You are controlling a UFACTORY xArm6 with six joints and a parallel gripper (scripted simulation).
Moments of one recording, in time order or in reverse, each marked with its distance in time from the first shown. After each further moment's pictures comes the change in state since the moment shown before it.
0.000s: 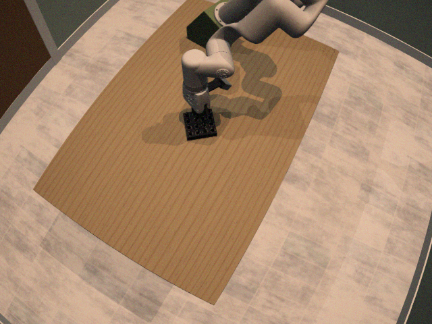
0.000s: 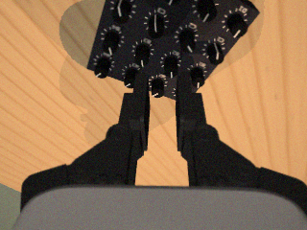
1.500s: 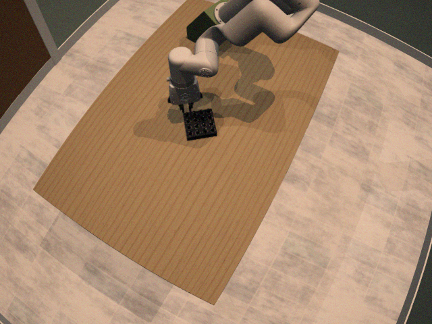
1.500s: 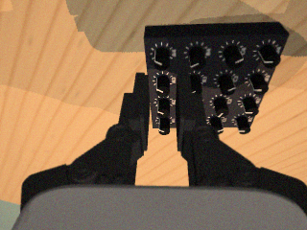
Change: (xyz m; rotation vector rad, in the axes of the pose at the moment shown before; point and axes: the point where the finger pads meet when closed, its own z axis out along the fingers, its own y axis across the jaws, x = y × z) arm -0.016 -0.051 0.013 0.009 0.018 -1.082
